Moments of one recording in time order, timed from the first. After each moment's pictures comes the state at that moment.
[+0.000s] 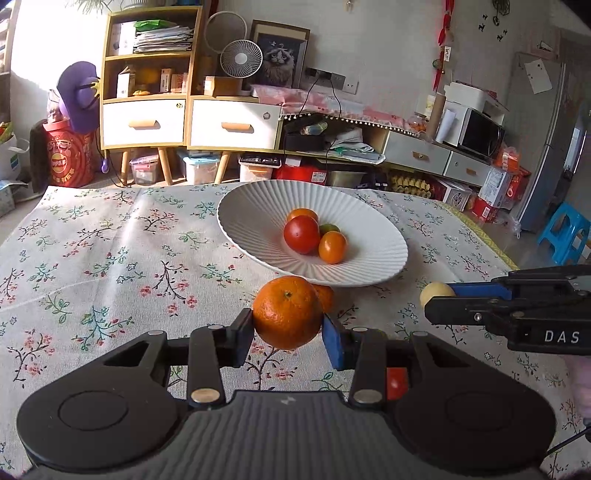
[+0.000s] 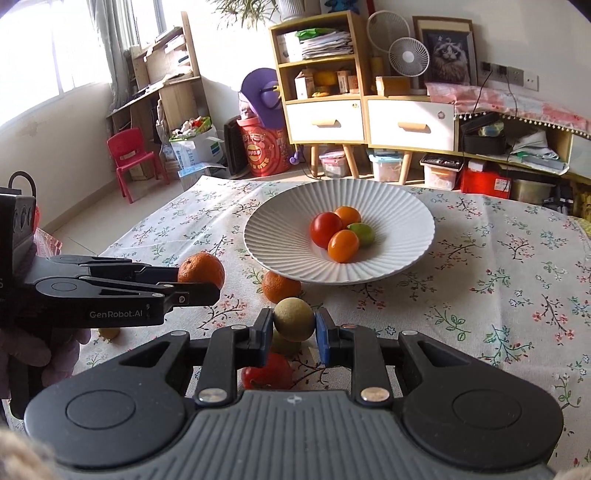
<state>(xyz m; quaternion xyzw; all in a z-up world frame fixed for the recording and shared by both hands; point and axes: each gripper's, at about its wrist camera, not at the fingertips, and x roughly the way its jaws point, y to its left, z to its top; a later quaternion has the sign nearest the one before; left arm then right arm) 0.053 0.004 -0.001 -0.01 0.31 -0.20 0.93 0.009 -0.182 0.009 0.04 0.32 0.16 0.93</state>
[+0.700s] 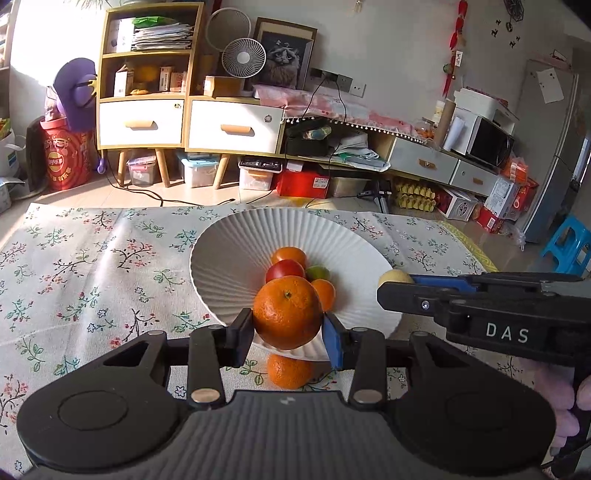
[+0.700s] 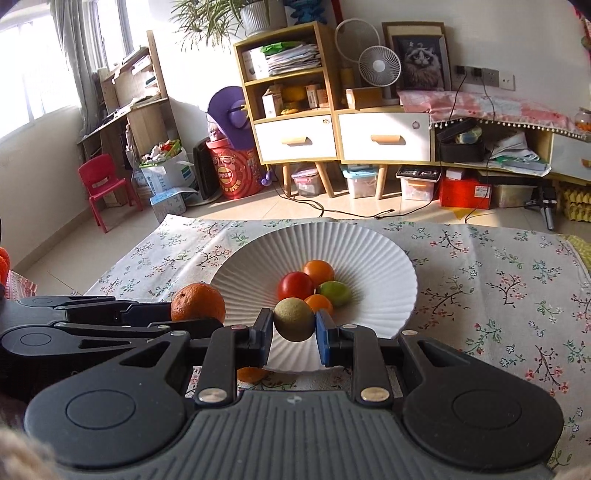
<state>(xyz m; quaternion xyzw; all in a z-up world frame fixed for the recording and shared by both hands) 0.097 -0.026 0.015 -0.02 0.32 -0.19 0.93 0.054 -0.189 0.020 0.06 0.30 0.12 0.94</state>
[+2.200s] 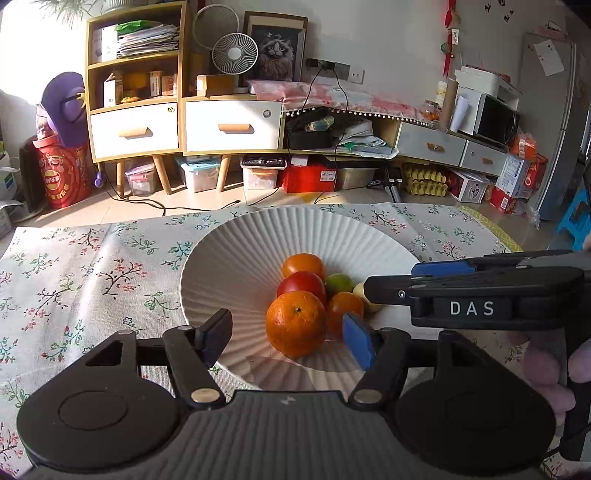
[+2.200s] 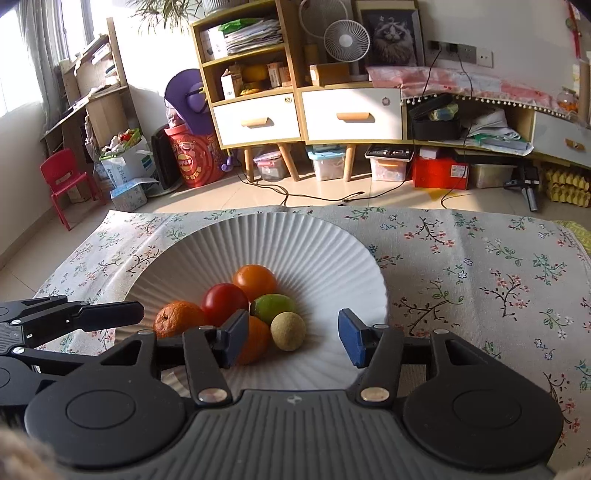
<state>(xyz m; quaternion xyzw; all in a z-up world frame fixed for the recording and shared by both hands) 0.122 -0.041 0.007 0.02 0.32 -0.18 0.93 0.098 -0.201 0.002 0.06 0.34 0.07 0.94</state>
